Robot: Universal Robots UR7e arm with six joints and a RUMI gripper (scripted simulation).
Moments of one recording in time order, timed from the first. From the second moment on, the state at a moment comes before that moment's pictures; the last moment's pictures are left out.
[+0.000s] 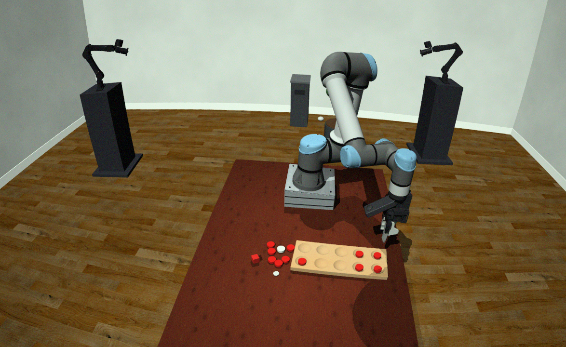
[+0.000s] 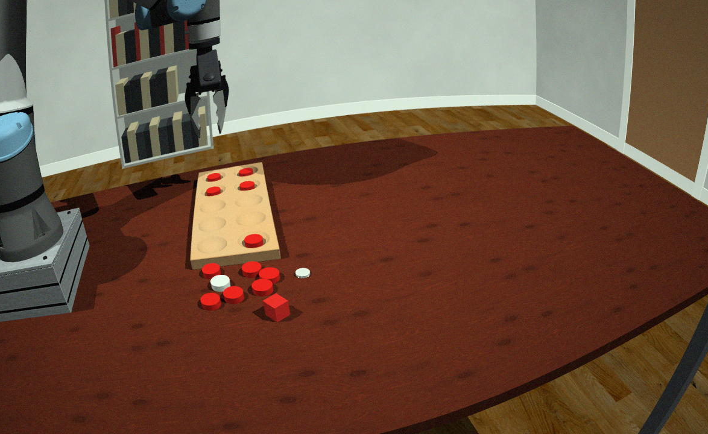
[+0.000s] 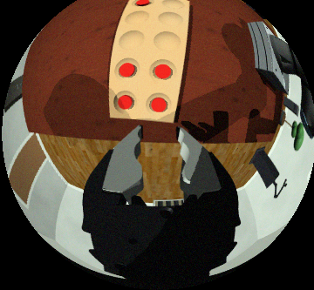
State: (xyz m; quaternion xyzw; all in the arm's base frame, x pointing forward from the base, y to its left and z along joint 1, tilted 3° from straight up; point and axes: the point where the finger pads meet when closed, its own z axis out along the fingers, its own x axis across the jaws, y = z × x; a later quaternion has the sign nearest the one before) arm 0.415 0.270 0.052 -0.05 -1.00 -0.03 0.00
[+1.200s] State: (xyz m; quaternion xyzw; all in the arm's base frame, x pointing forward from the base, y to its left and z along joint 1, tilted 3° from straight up) arm 0.415 0.270 0.052 -0.05 -1.00 -0.03 0.00
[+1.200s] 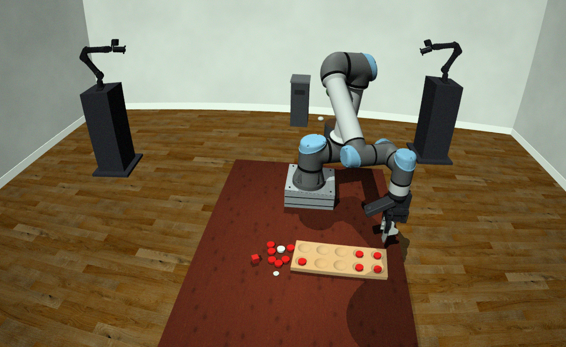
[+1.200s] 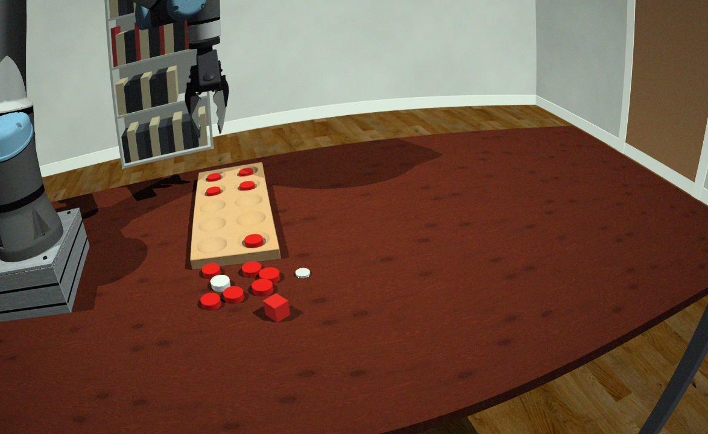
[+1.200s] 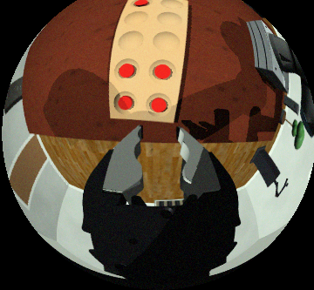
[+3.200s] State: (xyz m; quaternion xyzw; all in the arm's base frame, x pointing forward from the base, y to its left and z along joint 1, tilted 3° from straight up) arm 0.424 0.218 0.077 -0.50 -0.87 -0.02 0.01
